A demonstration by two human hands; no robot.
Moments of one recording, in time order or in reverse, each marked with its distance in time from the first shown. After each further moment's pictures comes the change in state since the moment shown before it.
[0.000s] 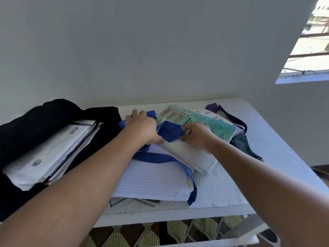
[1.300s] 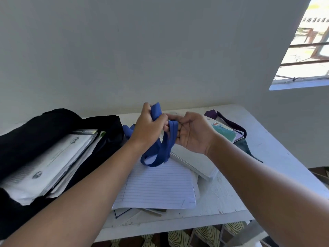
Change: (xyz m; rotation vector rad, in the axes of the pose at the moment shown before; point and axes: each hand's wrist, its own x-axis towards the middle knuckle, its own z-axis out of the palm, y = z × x) left_hand -0.005 -0.003 0.004 -1.557 0.353 0.124; right_hand -0.024 -0.061 -0.030 1.684 -0.535 -0.054
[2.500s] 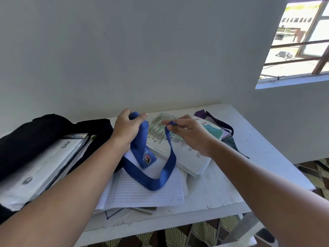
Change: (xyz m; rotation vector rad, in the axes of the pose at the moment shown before) left_hand 0.014 -0.006 -0.015 0.056 0.162 -0.181; right_hand -0.029 0.000 -0.027 -1.084 0.336 -0.401
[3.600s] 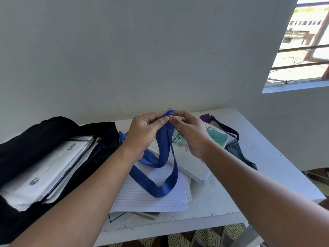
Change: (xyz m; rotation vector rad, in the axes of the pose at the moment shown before) left_hand -0.046 0.033 0.016 -0.303 -0.306 0.201; right_hand 0.014 -0.014 0.018 0.549 0.163 0.052
